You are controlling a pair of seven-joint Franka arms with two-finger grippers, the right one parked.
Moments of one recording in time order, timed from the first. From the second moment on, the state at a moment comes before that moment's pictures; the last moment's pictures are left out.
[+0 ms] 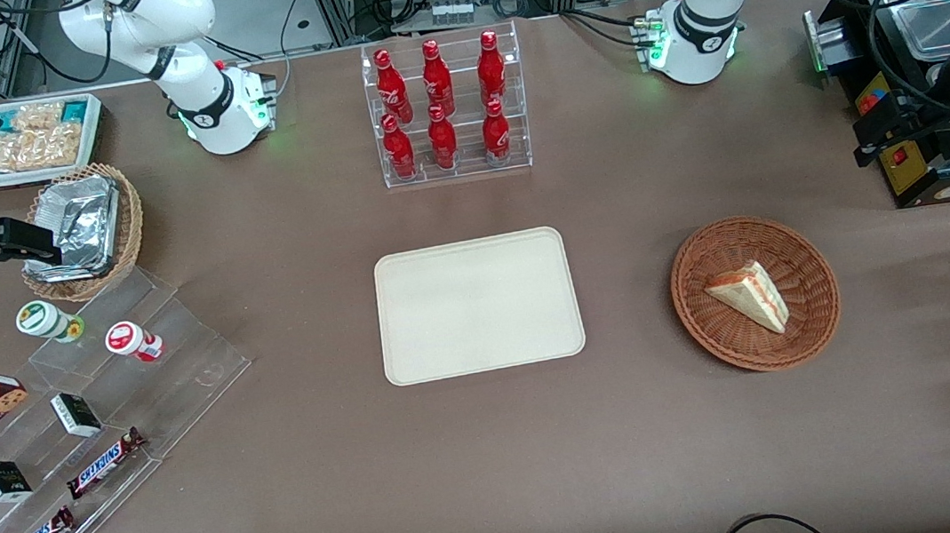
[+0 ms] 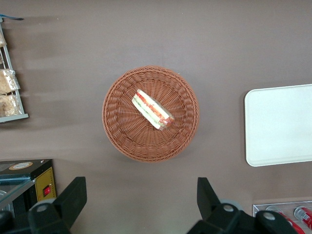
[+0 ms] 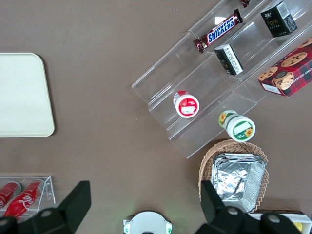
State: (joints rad) arm -0.06 0.01 0.00 -1.50 -0.02 1.53 -0.02
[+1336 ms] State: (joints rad) arm -0.06 0.06 0.00 -1.91 -0.02 1.98 -0.36
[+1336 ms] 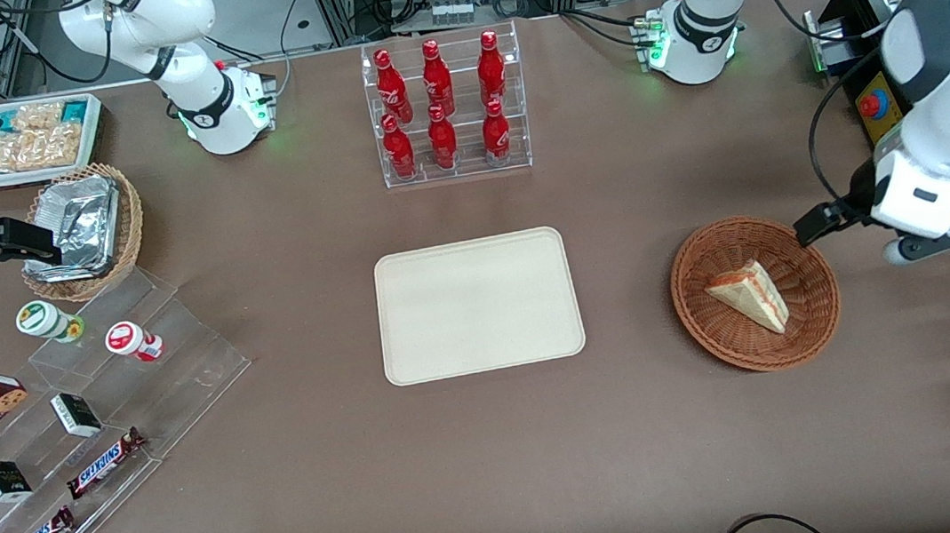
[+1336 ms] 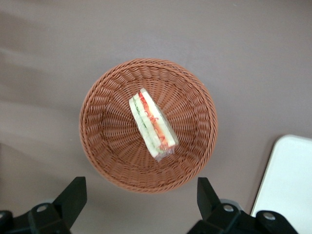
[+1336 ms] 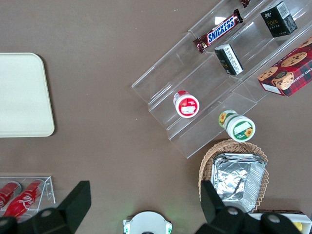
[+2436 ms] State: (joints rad) arm -0.10 0.20 0.00 -2.18 -0.02 2.43 -0.72
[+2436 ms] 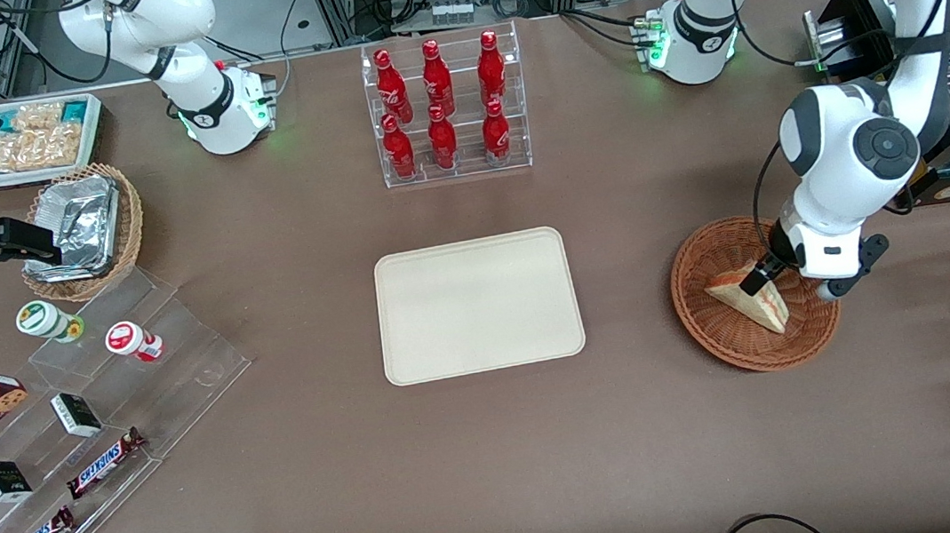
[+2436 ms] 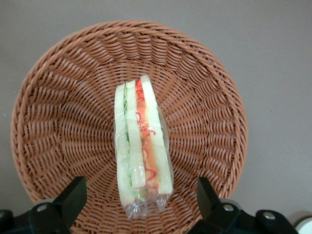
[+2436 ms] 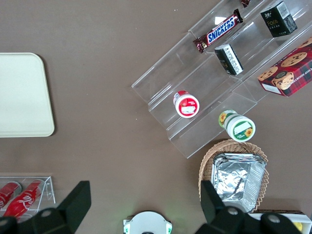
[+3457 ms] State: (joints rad) arm -0.10 0.29 0.00 -2.18 -0.02 2.48 -0.72
